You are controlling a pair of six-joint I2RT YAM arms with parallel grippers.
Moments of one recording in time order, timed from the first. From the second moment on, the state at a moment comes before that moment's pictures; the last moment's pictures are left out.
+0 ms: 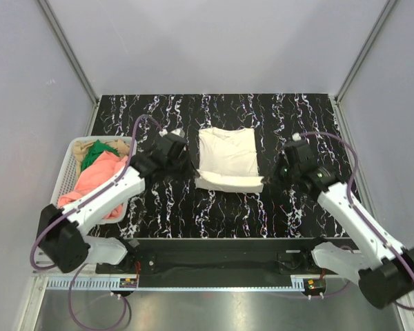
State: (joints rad) left arm -0.71 1.25 1.01 -0.58 0.02 -0.87; right arm 0.43 0.96 0.86 -0.76 -0.06 0.86
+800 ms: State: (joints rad) left arm -0.34 2.13 1.97 -0.58 0.20 -0.64; right arm 0.16 1.99 1.77 -0.63 -0.20 0.53
